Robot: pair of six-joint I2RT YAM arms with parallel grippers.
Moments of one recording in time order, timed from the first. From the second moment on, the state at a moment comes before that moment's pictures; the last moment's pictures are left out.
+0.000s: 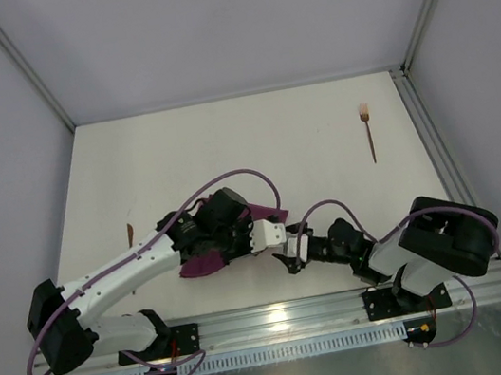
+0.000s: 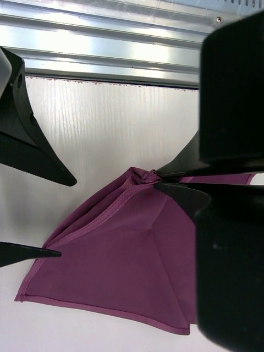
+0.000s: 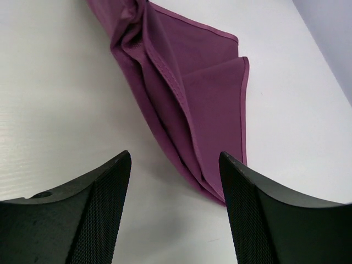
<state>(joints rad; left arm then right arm) -0.97 1.28 1.01 -0.74 0.26 0.60 0.92 1.49 0.09 1.23 -0.23 -0.58</state>
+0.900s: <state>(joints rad) -0.94 1.27 1.08 -0.81 0.29 0.59 0.84 1.70 0.16 1.25 -0.26 -0.54</state>
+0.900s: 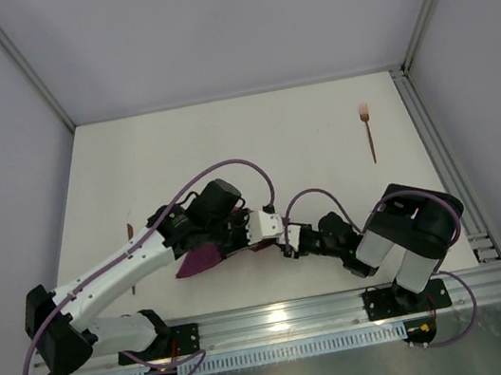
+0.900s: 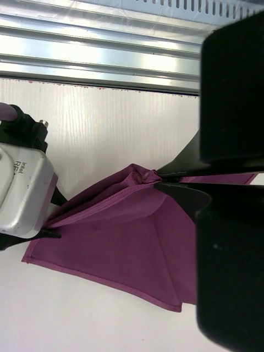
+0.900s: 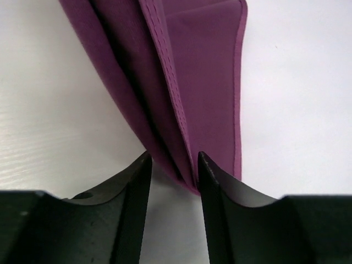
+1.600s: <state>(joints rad) -0.89 1.25 1.16 -0.80 0.07 0.51 0.80 1.30 0.39 0.65 -0.37 -0.46</state>
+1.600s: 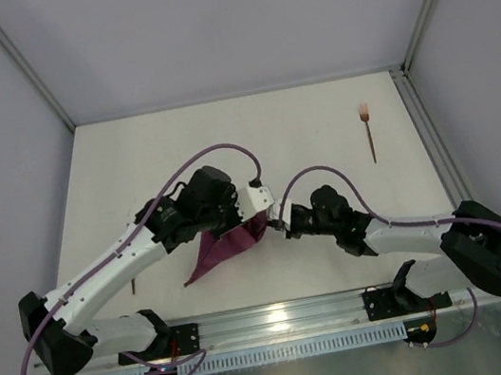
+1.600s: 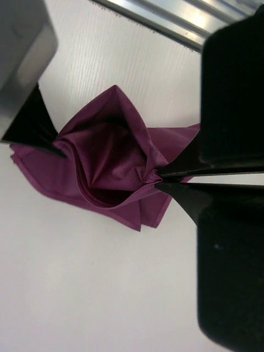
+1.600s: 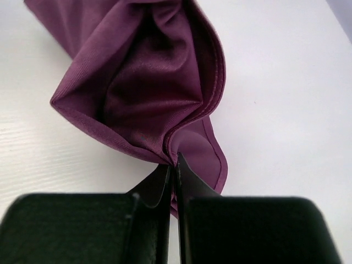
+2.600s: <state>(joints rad) -0.81 1.20 1.32 -0.69 -0.38 0.61 0.86 1.31 0.98 -0.12 -0.45 -0.11</state>
